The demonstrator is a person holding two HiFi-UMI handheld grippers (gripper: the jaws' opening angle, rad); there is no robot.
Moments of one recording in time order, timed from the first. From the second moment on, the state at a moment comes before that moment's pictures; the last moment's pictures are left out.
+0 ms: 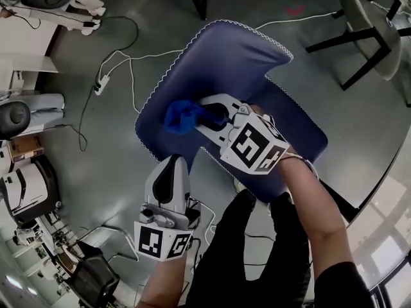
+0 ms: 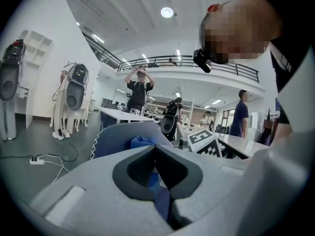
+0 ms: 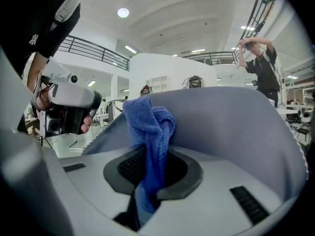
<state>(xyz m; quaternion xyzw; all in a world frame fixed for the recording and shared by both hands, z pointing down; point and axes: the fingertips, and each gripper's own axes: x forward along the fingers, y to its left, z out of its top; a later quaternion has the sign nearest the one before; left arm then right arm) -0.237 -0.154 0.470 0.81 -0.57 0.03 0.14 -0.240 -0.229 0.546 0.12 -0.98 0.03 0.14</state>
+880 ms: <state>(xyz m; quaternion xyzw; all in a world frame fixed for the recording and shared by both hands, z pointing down) -0.171 -0.212 0.463 0.85 -0.52 0.02 0.12 -0.111 -0.347 0.530 0.33 -0.93 0.18 0.04</state>
